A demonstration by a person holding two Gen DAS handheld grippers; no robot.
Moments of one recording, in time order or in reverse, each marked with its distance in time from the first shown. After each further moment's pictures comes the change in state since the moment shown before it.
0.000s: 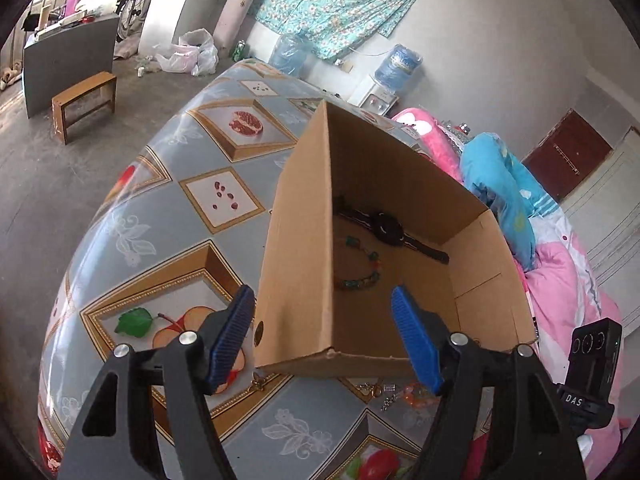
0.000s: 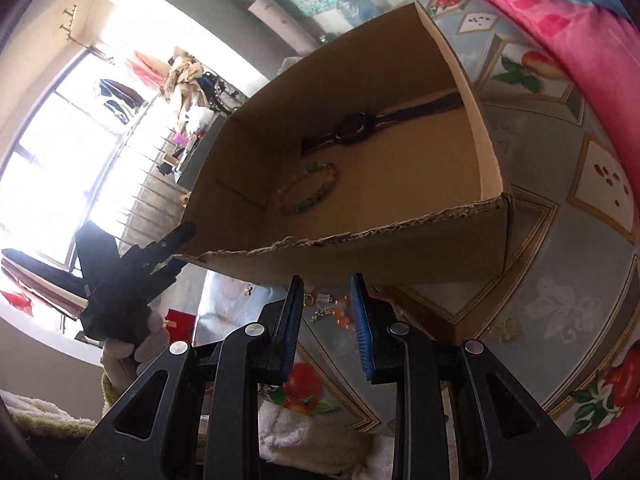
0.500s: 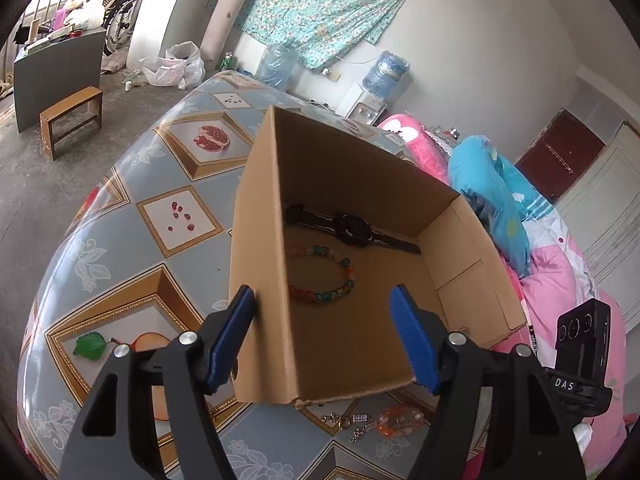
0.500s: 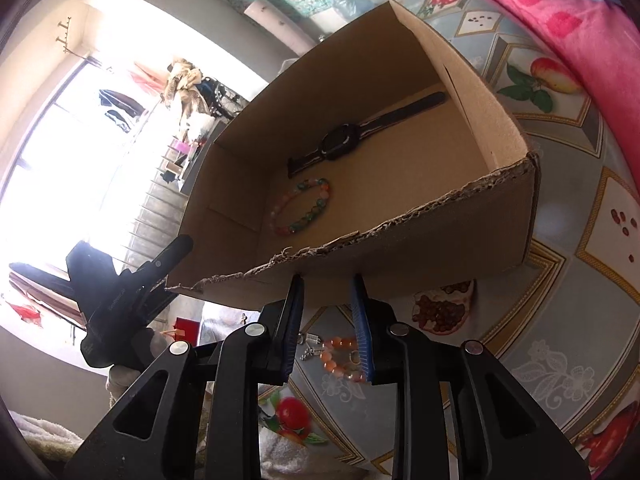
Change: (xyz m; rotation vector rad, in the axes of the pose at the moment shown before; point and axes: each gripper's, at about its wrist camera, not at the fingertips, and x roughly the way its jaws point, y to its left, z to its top) left arm 0.017 -0.037 0.013 0.043 -0.052 -0.004; right arm 0.015 -0.014 0.027 0.001 0.022 0.054
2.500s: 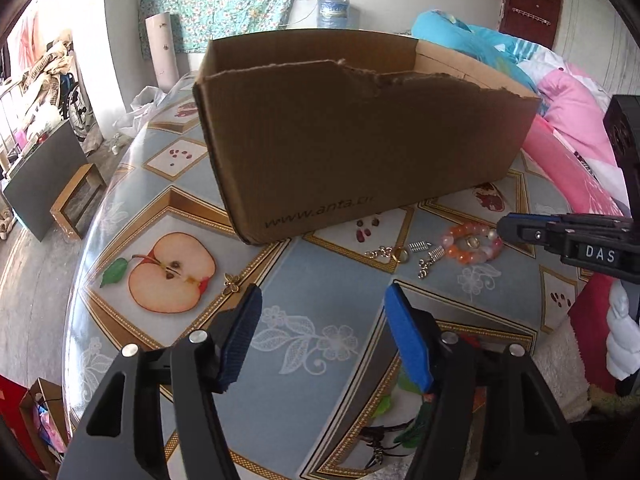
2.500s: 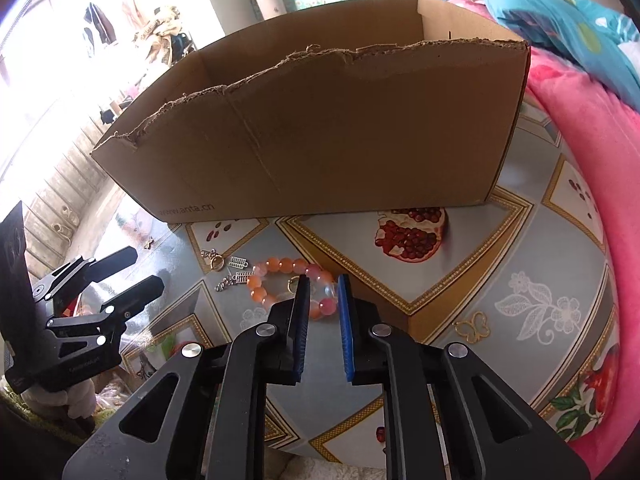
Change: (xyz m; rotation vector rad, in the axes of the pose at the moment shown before) left arm 0.000 -0.015 -0.123 0.488 0.117 0.186; right arm 0.030 0.035 -0.091 -0.259 -0.057 -0.381
